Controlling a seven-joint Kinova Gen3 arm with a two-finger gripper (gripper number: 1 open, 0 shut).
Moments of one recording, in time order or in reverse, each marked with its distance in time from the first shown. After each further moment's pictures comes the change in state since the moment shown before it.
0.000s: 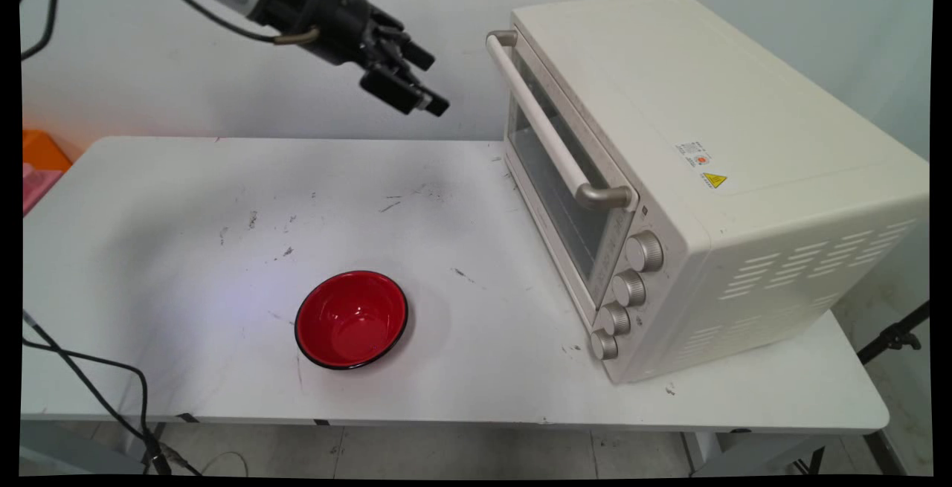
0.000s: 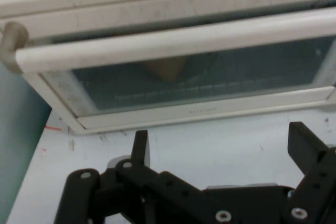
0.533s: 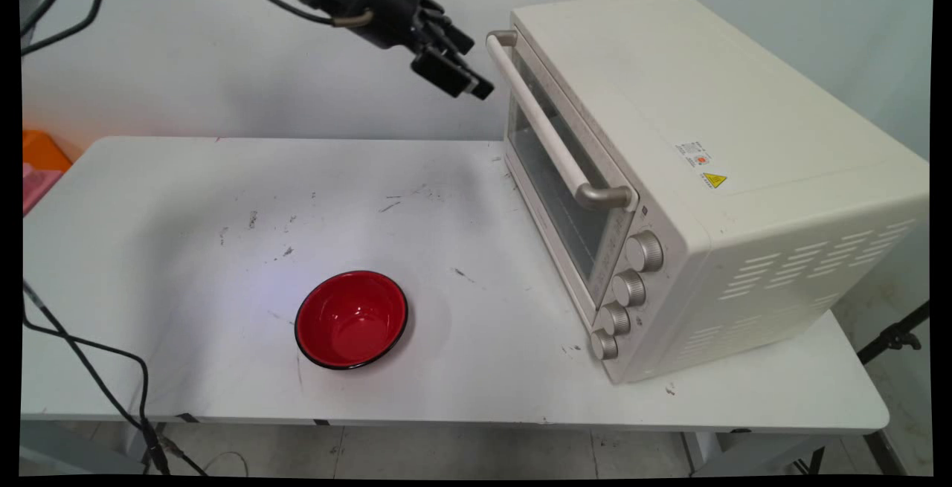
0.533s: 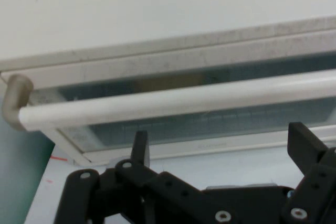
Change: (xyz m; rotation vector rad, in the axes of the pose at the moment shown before) arm 0.040 0.001 0.029 0.021 0.012 0.003
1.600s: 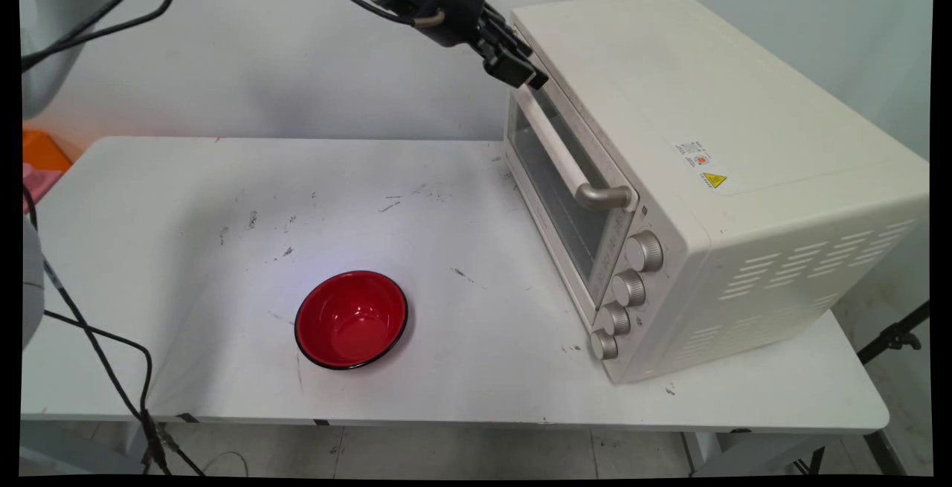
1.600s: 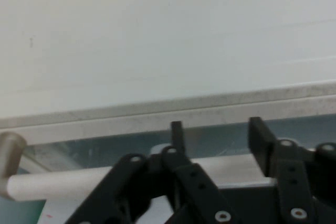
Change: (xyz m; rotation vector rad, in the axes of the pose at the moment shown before) arm 0.037 0.001 0.053 0.023 0.004 -0.003
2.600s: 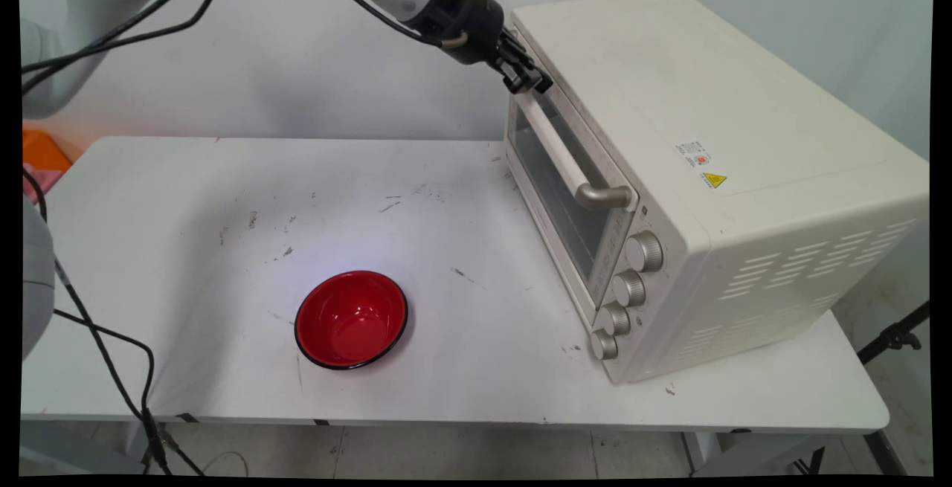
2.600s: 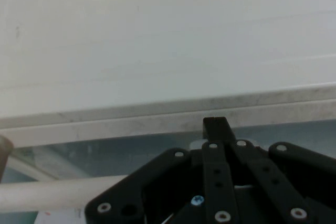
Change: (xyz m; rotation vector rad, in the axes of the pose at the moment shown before) arm 0.000 0.002 0.032 0.018 -0.037 -0.001
